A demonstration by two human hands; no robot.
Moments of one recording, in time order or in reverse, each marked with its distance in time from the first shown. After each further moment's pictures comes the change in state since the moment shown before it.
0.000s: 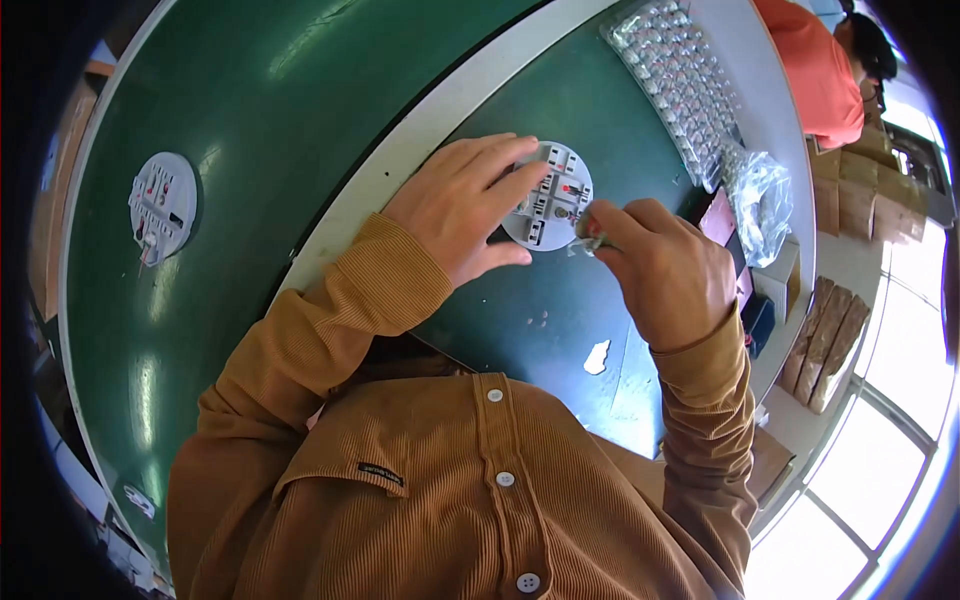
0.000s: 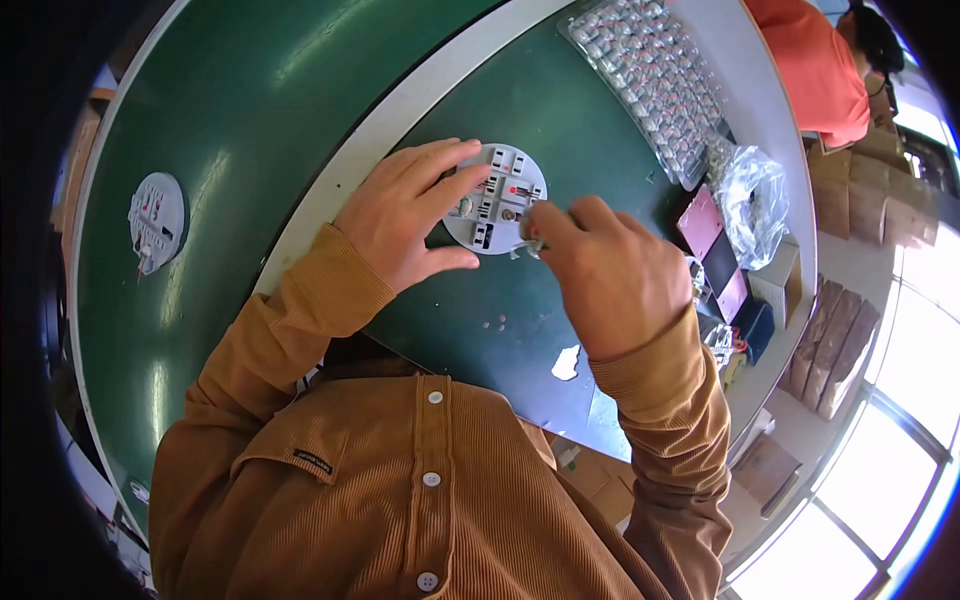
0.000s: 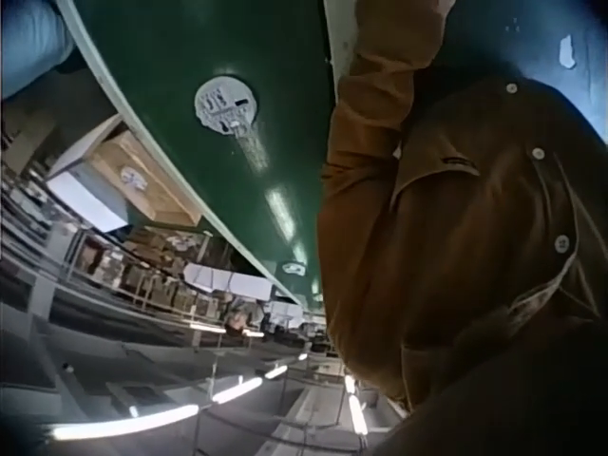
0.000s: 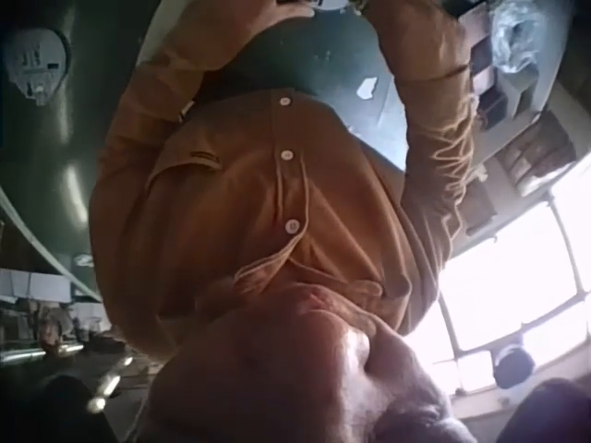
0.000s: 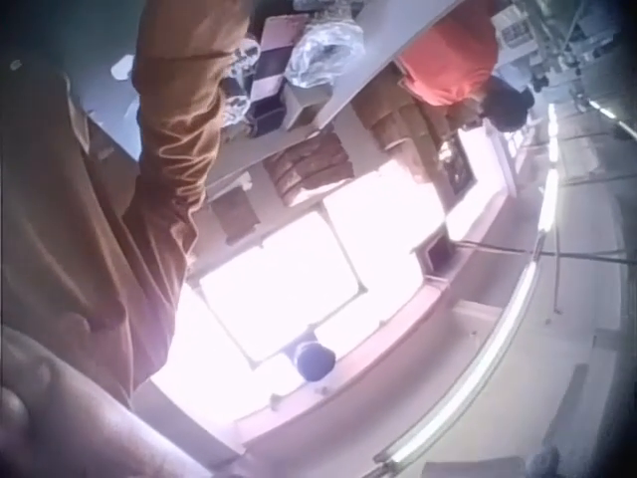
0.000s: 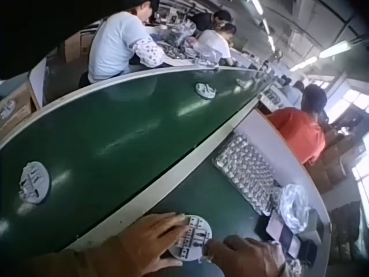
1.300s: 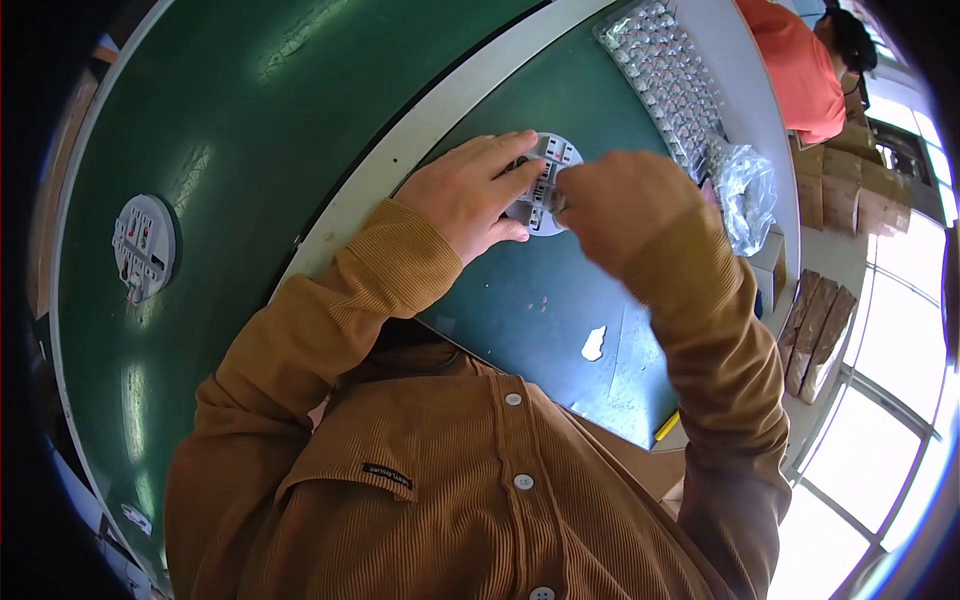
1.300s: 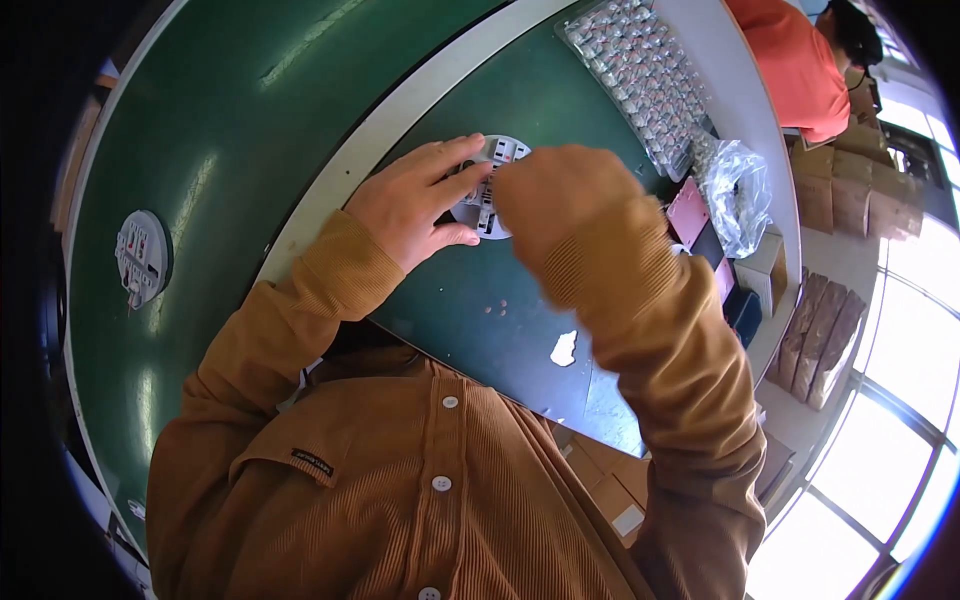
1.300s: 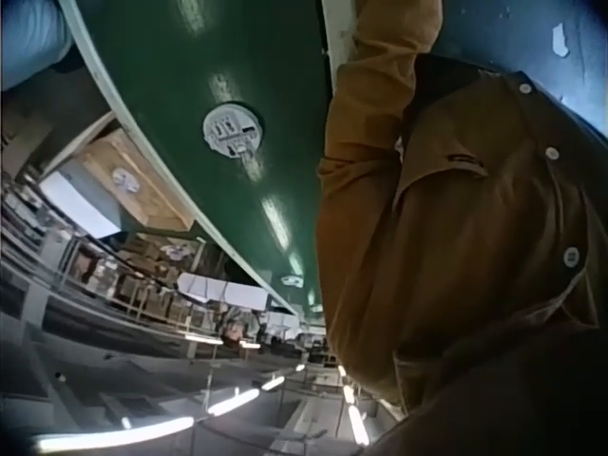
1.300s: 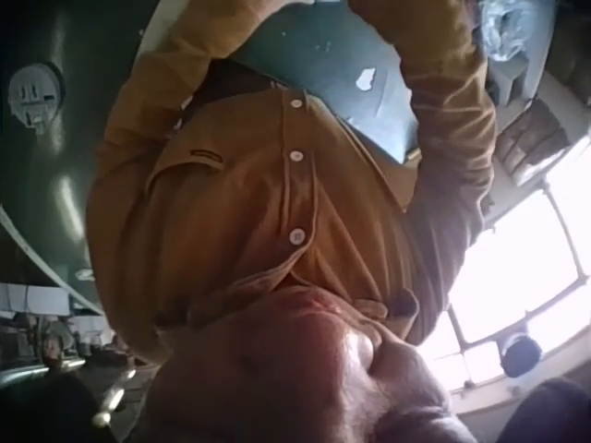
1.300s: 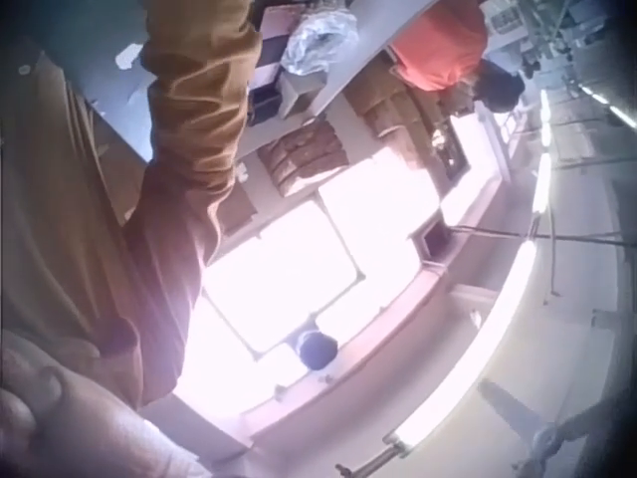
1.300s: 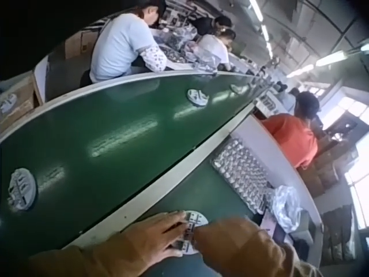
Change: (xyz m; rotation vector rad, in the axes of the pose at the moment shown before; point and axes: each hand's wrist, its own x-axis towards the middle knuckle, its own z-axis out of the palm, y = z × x) left_hand 0.014 -0.036 0.026 0.006 -0.079 0.016; right_hand 0.067 0.000 0.000 -0.290 -0.042 -0.372
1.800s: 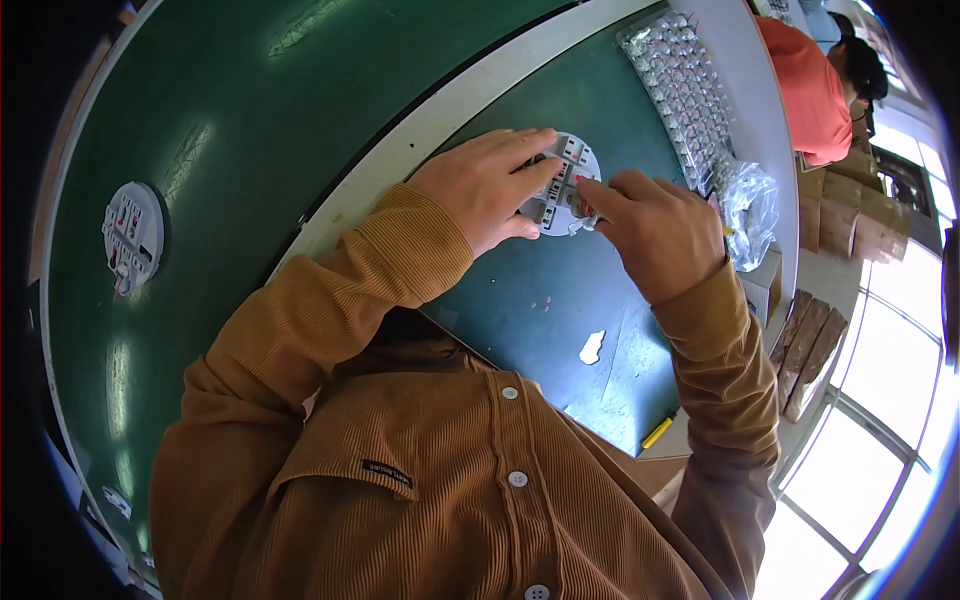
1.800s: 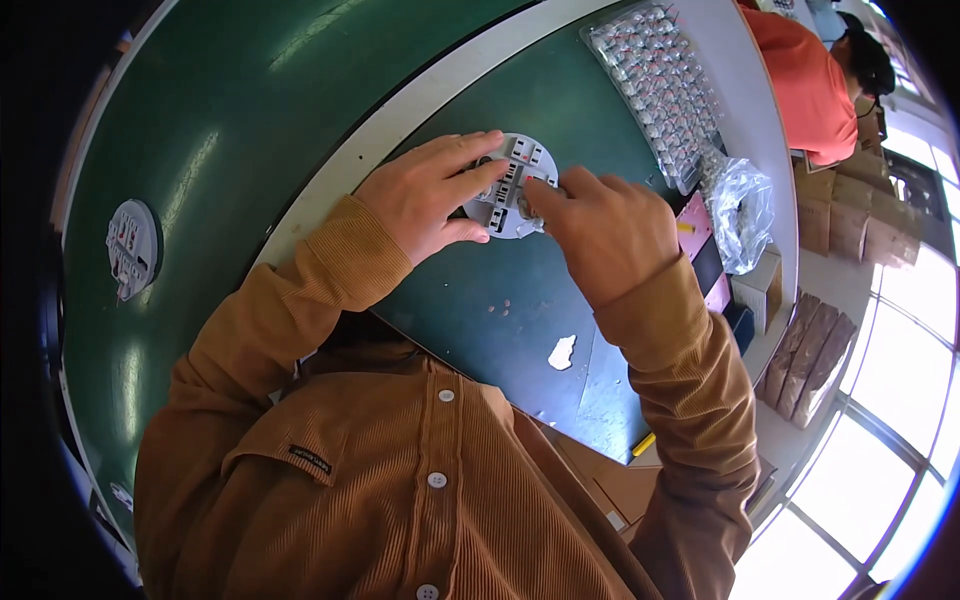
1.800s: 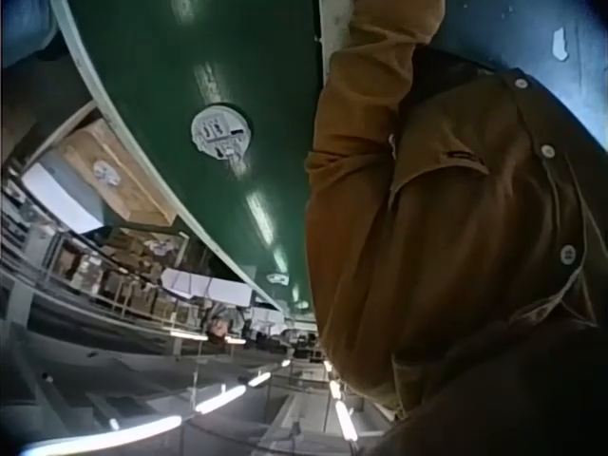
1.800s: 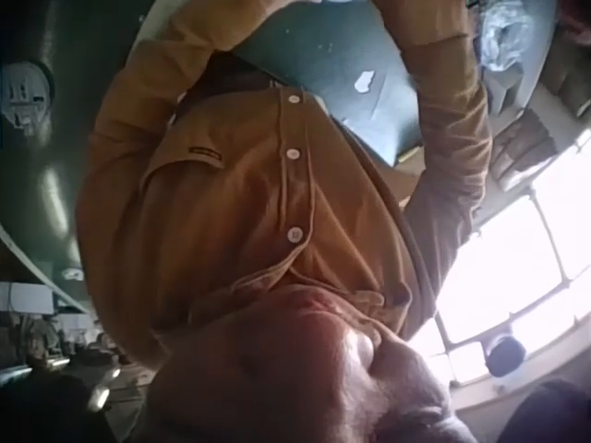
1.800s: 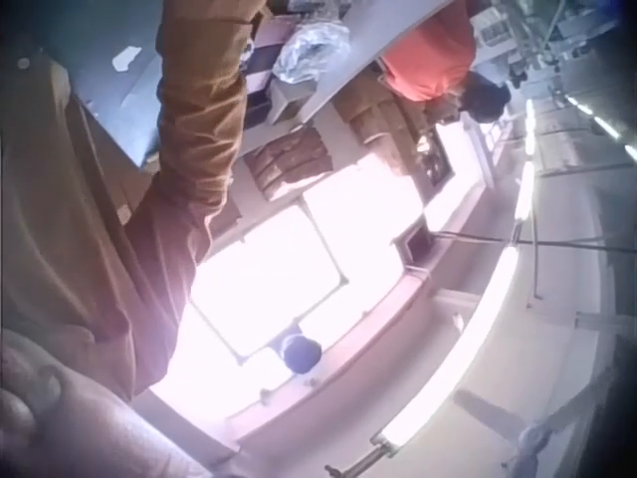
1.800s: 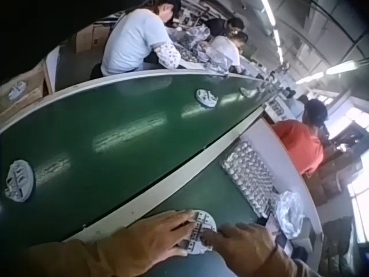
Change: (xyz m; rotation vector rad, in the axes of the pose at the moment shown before) left_hand 0.011 -0.011 0.005 0.003 0.022 0.063; right_hand -0.019 0.011 0.022 0.195 0.135 0.175
